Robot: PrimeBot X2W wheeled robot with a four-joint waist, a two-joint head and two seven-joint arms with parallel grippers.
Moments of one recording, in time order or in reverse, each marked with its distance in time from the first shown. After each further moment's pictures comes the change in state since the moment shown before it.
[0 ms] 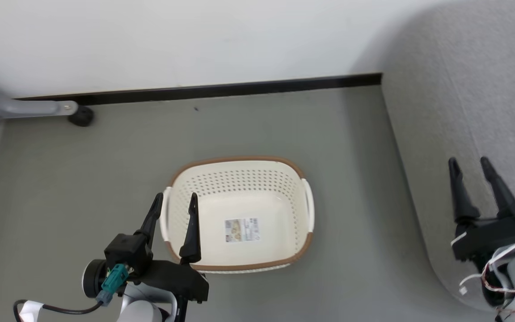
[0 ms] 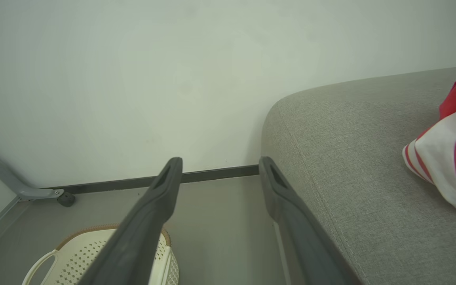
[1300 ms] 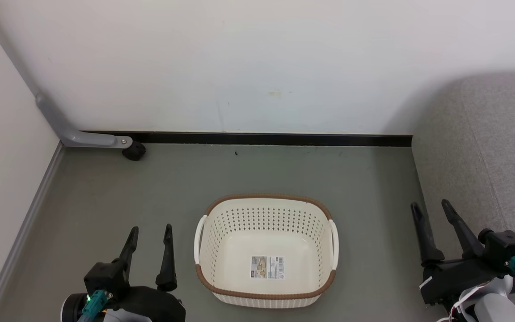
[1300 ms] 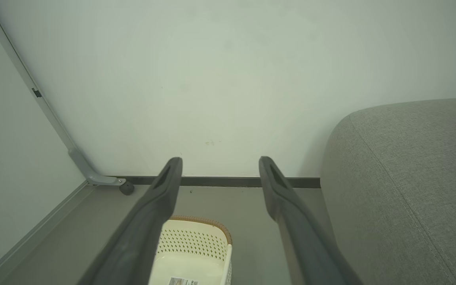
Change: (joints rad) left arm 0.076 0.032 0.070 0.077 -0.004 -0.018 -0.026; right arm 0.140 0.104 0.017 -0.052 -0.098 0.000 0.000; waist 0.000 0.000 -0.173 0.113
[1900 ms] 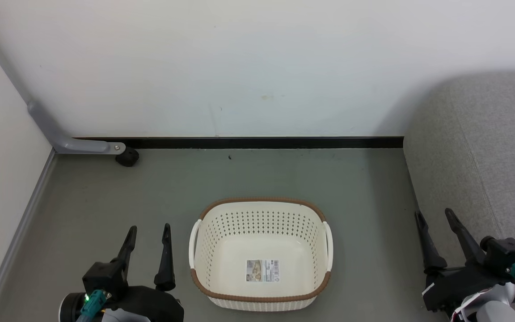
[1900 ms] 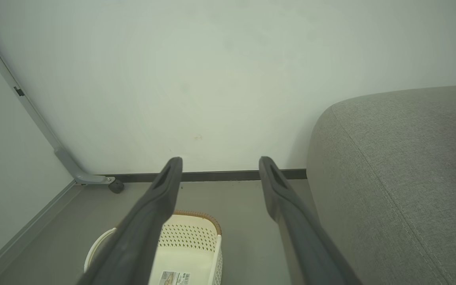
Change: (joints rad) left arm 0.000 -0.001 0.011 0.001 0.012 -0.008 0.000; right arm 0.018 0.016 -0.027 0.021 -0.016 0.000 0.000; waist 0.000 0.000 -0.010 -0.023
